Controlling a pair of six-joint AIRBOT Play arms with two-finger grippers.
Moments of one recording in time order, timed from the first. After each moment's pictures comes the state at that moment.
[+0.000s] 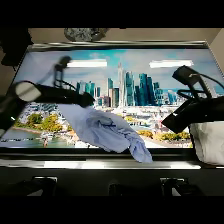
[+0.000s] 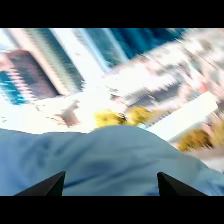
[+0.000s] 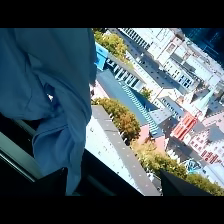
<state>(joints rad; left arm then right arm) -0.31 -1.21 1.33 1.14 -1.06 -1.47 0.06 -0.90 1.30 -1.29 1.59 1.01</state>
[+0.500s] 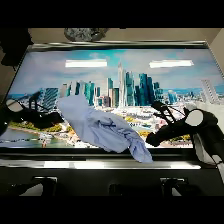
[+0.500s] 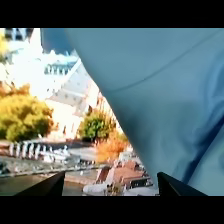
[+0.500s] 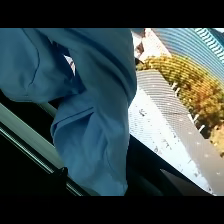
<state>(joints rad) 0.13 -1.23 0.92 1.16 -1.19 -1.49 0.06 -0.97 0.81 -1.16 1.34 1.00</state>
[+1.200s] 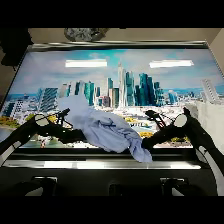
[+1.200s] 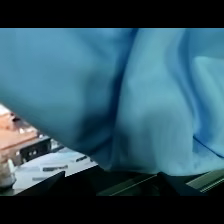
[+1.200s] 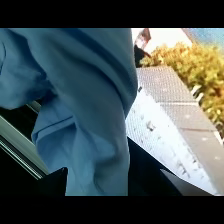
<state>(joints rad) -0.16 -1.24 0.71 0.93 -1.10 -1.40 0.06 -1.15 0.71 -1.09 1.23 0.92</state>
